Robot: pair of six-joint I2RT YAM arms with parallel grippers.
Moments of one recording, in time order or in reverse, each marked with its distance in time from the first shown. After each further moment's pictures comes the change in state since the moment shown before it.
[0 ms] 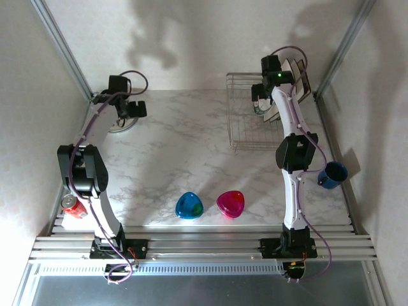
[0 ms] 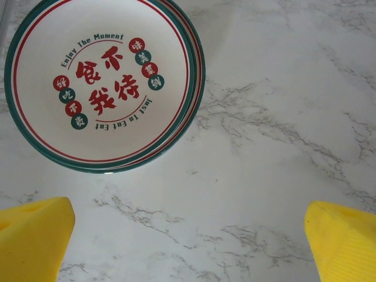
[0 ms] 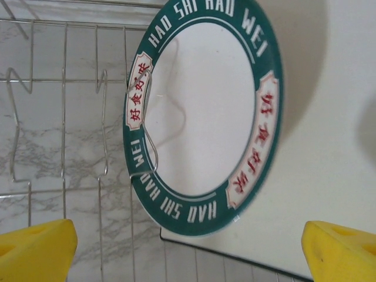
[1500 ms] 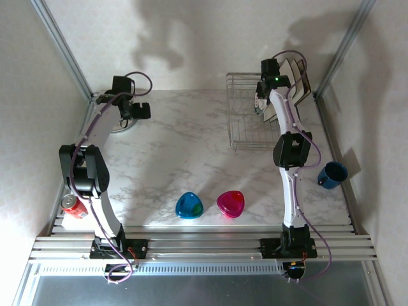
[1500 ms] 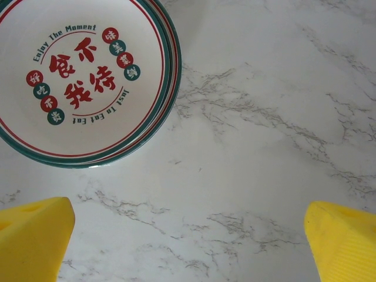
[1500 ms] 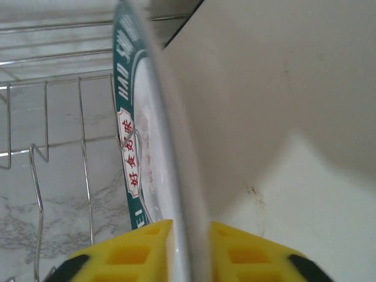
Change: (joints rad) left arm -0.025 0.000 0.000 -0.020 0.025 0.016; right arm -0.022 0.138 0.097 0.126 -0.005 0.101
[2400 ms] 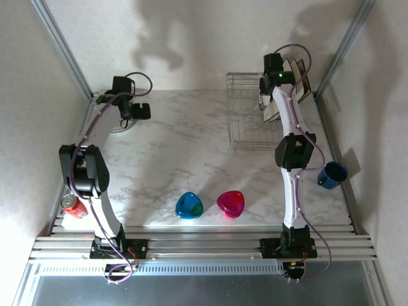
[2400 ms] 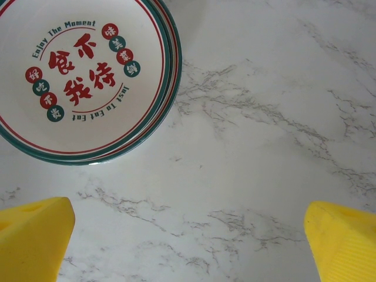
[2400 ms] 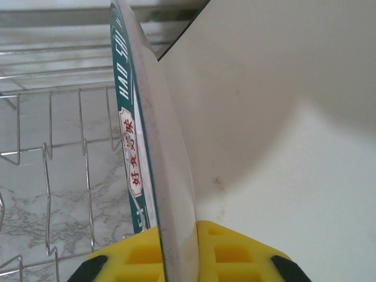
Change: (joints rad) left arm 0.000 0.000 -0.001 -0.008 0.000 0.000; right arm 0.003 -0.092 0.000 -0.048 0.043 -0.041
